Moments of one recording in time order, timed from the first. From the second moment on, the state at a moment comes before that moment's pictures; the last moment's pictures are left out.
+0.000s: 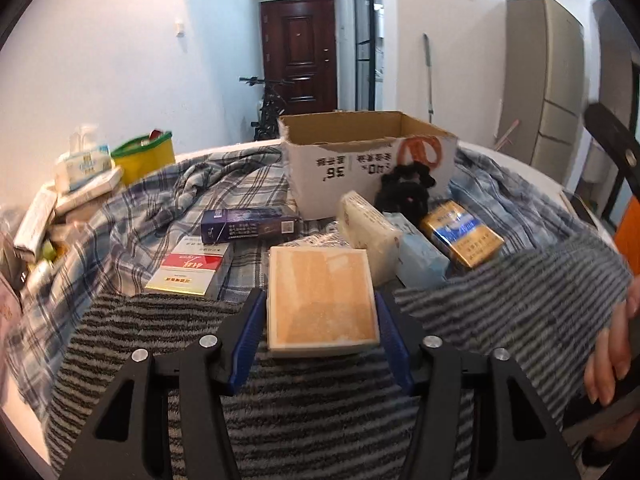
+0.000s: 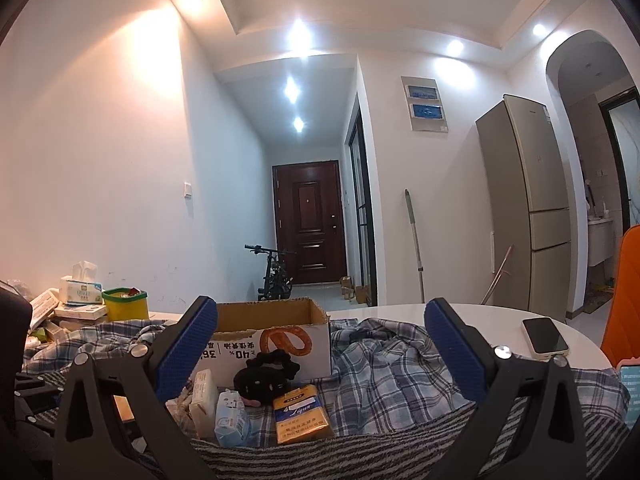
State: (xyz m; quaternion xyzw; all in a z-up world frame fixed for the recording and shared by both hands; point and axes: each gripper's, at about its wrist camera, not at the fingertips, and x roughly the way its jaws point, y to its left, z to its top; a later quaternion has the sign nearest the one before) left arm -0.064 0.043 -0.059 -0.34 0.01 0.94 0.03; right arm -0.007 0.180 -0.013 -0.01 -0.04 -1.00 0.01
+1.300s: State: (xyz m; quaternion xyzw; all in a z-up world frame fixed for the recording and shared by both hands) left arm -0.029 0.018 -0.019 -0.09 -0.01 1.00 0.00; right arm -0.105 0.176 -0.011 0.26 0.05 -0.96 0.10
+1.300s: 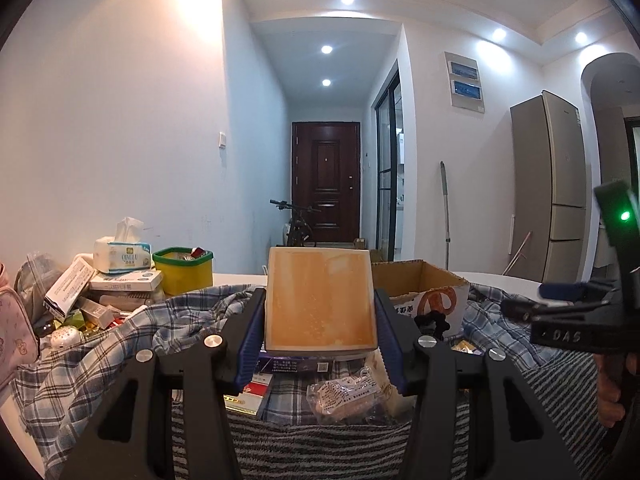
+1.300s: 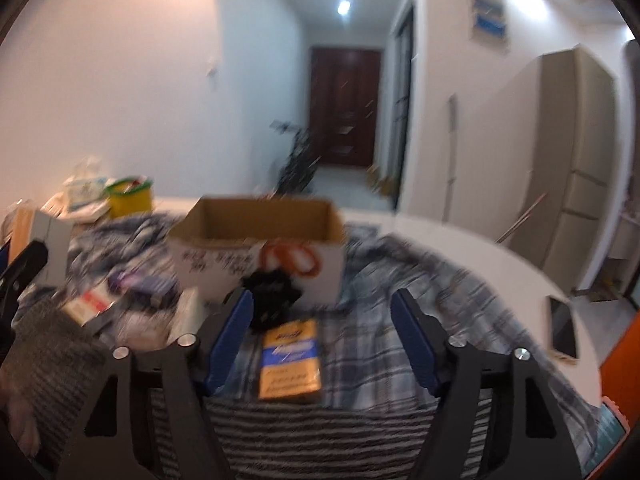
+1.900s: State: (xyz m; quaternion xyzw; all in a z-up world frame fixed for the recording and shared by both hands) left arm -0.042 0.010 -0.024 -0.11 -0.02 0.99 -0.01; right arm -0.150 0.138 -0.088 0.41 0.13 -0.90 0.09
